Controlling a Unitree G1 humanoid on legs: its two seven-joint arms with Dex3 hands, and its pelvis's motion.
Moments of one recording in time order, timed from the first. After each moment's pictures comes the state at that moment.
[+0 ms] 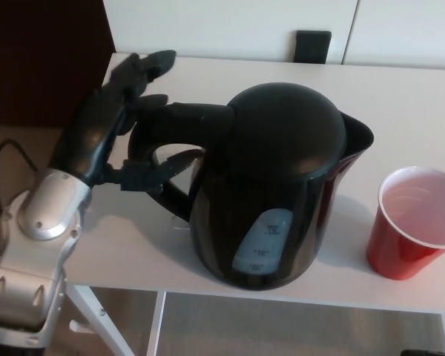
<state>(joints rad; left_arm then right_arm) -0.29 0.33 -0.12 -0.17 0.07 0.31 -0.14 -0.16 -0.32 -0.25 1.25 0.09 -0.05 0.32</state>
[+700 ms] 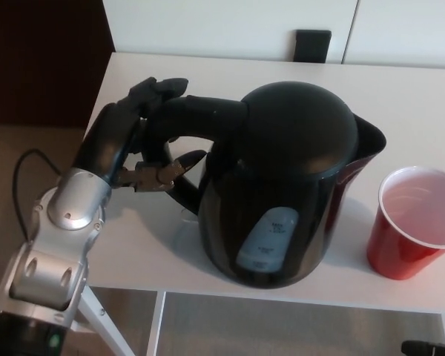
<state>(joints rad) -0.36 0.29 -0.14 0.07 0.11 0.26 -0.11 -0.19 -0.32 -0.26 1.24 0.10 -0.04 0.32</state>
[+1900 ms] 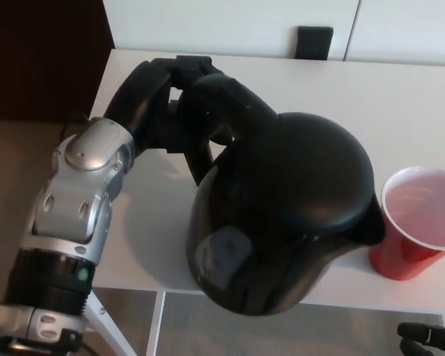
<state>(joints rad) -0.60 0.18 -0.05 0.28 -0.04 0.31 -0.30 -0.24 -0.32 -0.26 1.24 0.10 -0.03 0.33</state>
